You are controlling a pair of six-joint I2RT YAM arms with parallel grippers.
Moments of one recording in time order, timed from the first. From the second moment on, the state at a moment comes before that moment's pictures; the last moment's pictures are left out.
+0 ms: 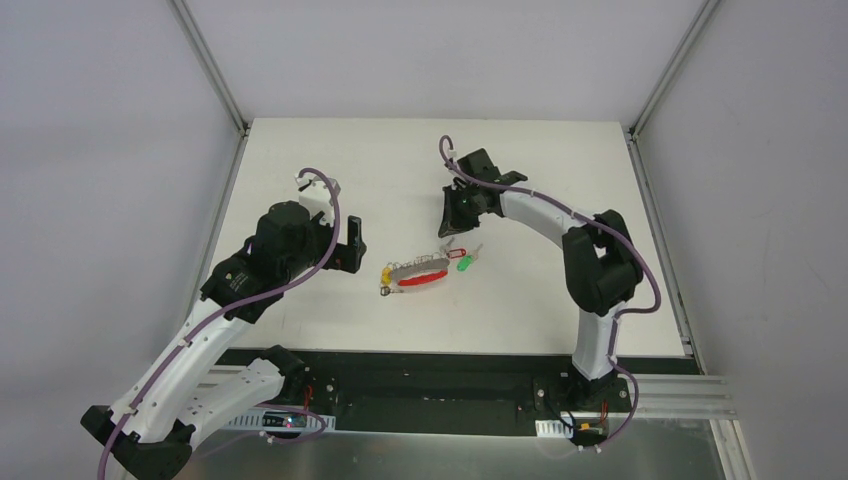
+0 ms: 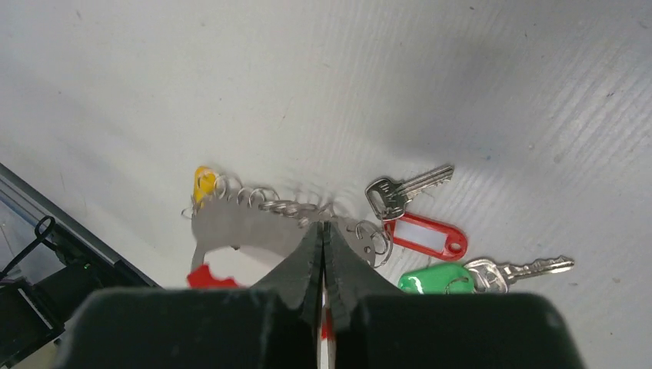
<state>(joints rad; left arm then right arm) -0.57 0.80 0.98 -0.70 -0.16 -0.21 0.56 1.96 1.46 -0.54 -0.34 0.42</state>
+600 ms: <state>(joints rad) -0.57 0.78 0.98 -0.70 -0.16 -0.20 0.60 1.83 1.37 -0.52 -0.27 0.43</state>
